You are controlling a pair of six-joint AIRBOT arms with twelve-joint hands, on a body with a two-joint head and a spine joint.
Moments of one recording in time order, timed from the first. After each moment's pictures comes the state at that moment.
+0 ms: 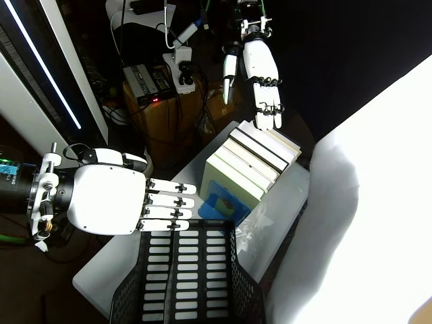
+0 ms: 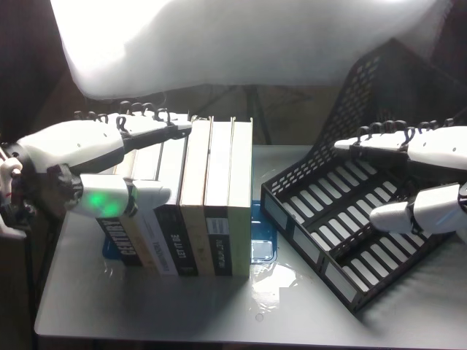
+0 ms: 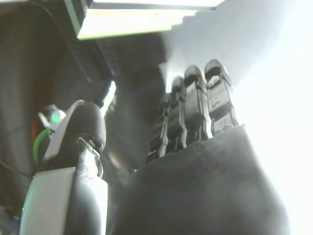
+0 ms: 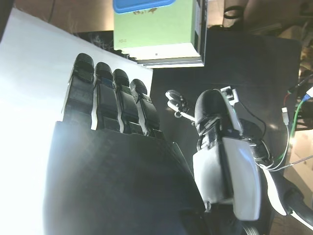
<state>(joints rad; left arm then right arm) 0.75 -1.06 1.32 0.28 -0.71 0.26 -0.64 -0.96 1.10 -0.21 0.34 -0.37</state>
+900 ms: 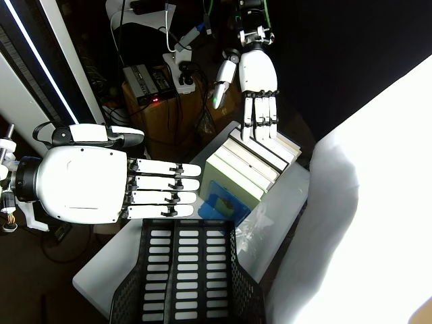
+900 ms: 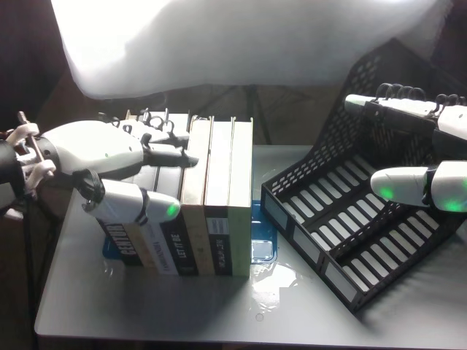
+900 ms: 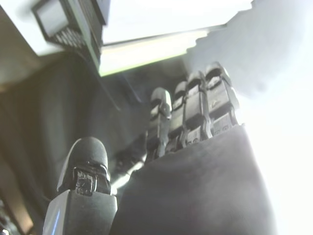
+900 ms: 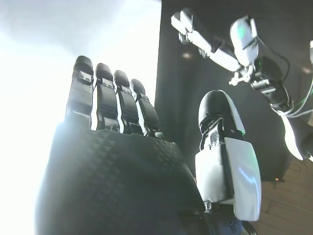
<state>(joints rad) 0.66 -1.12 1.38 0.57 -0.51 0.26 -0.75 -0.90 1.03 0.01 0.70 -0.37</state>
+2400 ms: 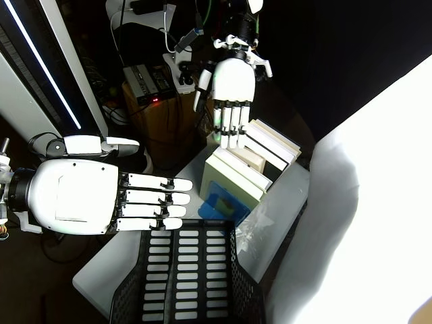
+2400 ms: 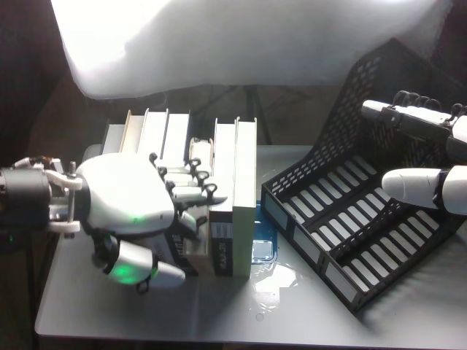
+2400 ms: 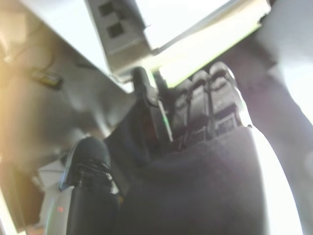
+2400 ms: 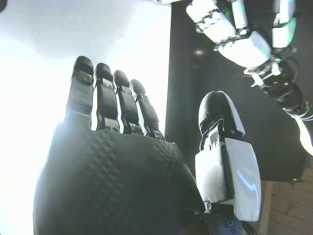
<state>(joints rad) 0.63 -1.10 1.27 1.09 -0.49 0.26 -0.83 -0.92 1.04 0.11 0.77 -0.37</state>
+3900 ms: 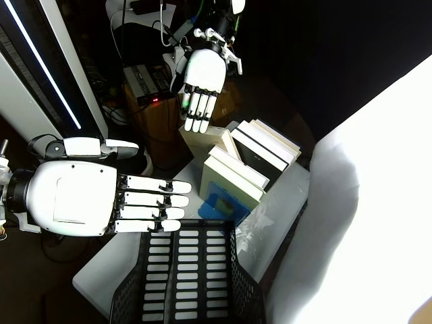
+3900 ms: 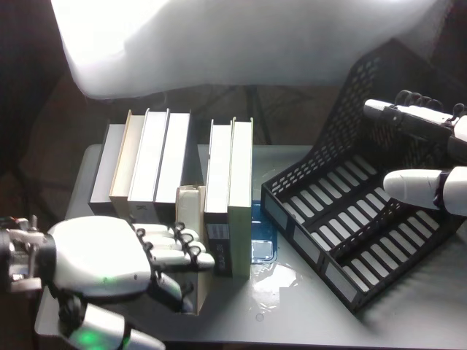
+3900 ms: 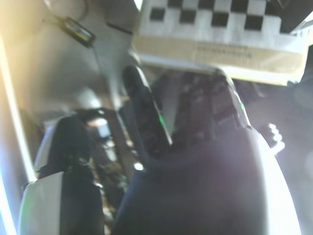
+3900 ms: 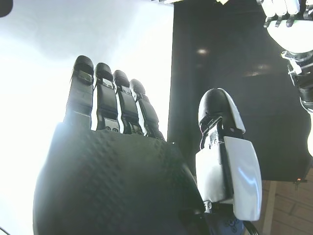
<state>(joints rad) 0.81 -1.01 1.16 0.88 -0.64 0.26 -0.84 -0.92 1.03 0.12 0.77 -0.37</state>
